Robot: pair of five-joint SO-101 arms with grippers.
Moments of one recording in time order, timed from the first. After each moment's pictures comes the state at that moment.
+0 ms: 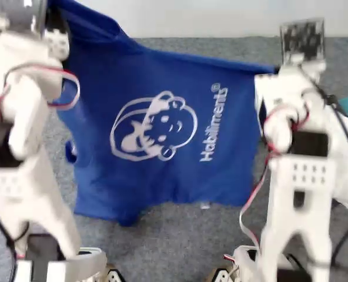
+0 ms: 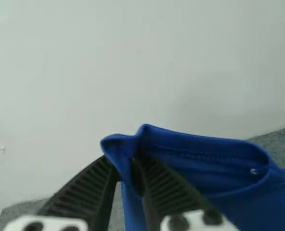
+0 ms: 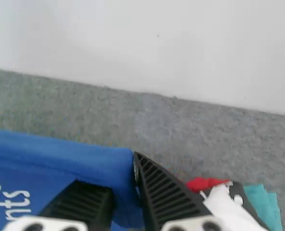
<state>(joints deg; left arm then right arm) -3.5 -7.8 -46.4 80.4 -14.0 2.4 -24.8 7.2 50.6 10.3</state>
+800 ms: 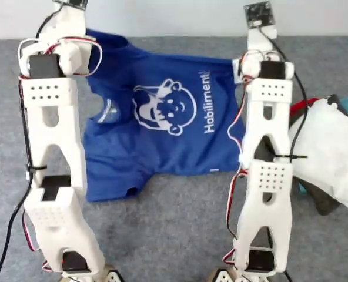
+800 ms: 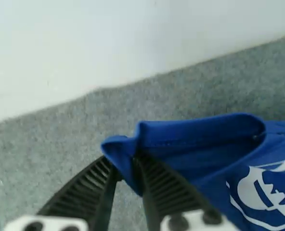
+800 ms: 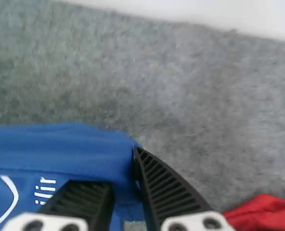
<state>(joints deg) -7.1 26.2 -46.3 72.4 -13.8 0.7 61.8 -79.4 73.8 11.4</state>
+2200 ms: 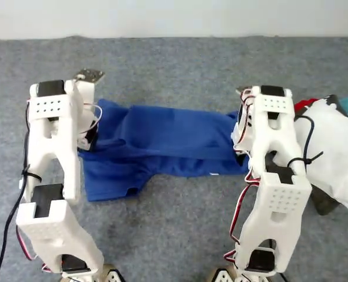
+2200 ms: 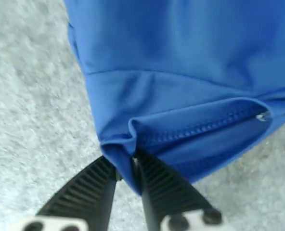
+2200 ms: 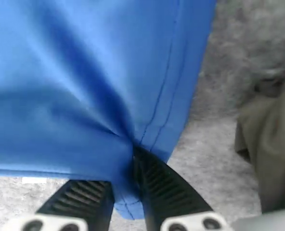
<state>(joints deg) -10.0 18.0 -8.7 99.1 -17.0 3.0 35.3 -17.1 91.1 13.3</state>
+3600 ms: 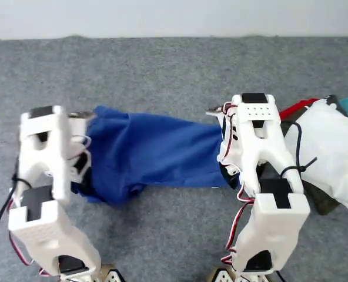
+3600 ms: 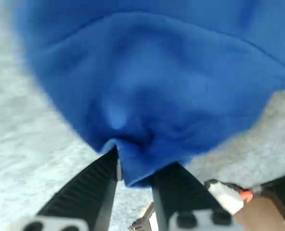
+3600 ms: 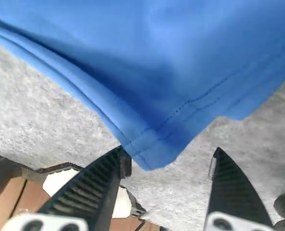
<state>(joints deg) -15.3 17.2 11.4 98.9 -22.5 -4.3 20.0 -1.1 100.5 24.4</state>
